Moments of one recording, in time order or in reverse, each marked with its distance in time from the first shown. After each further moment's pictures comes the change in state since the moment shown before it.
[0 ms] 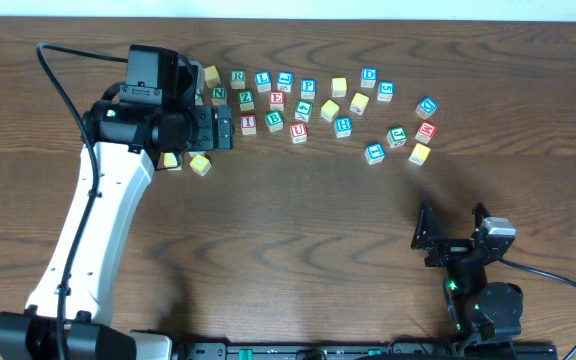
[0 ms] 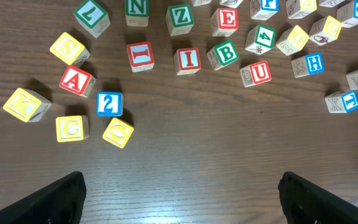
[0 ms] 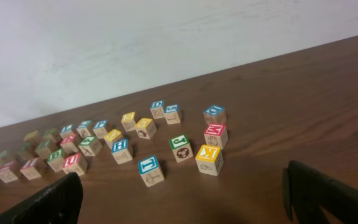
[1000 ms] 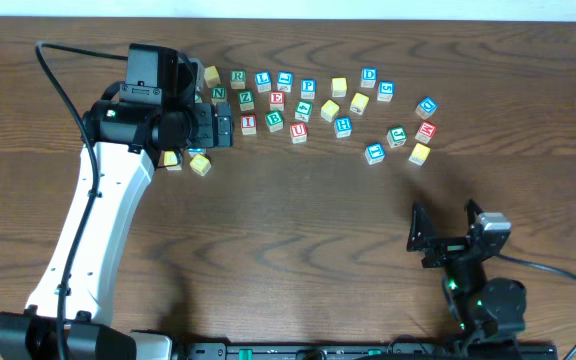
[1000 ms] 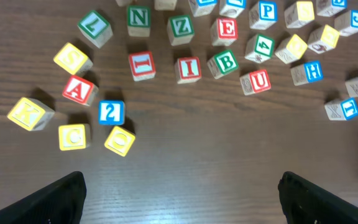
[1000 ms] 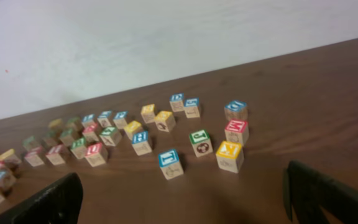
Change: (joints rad) left arm 0.000 0.000 0.000 0.030 -0.012 0.000; right arm 0.000 0.096 0.071 0.001 -0.097 0.000
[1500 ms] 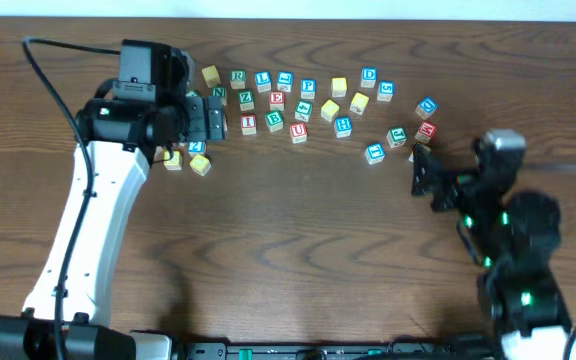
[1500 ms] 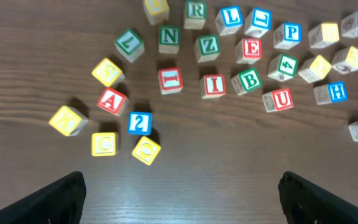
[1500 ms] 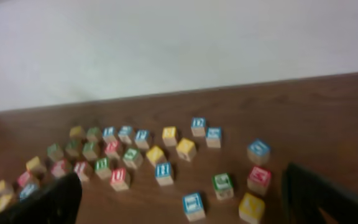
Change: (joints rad) left arm 0.026 0.000 0.042 -0.008 -0.077 -0.001; right arm 0.000 0.686 0.603 -0.094 -0.094 -0.048
